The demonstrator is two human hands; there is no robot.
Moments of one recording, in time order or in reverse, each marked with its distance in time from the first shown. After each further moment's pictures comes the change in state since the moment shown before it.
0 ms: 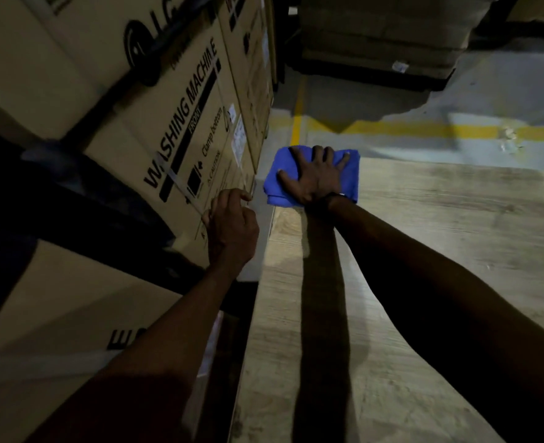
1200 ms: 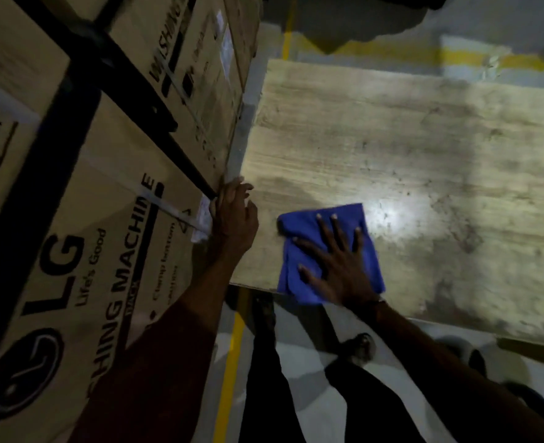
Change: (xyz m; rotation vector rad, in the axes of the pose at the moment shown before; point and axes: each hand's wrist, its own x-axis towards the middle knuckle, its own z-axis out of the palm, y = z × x) left_hand -0.233 0.018 -0.069 -0.148 -0.211 -0.036; right_hand -0.471 0.057 -0.024 0.005 -0.047 -0.229
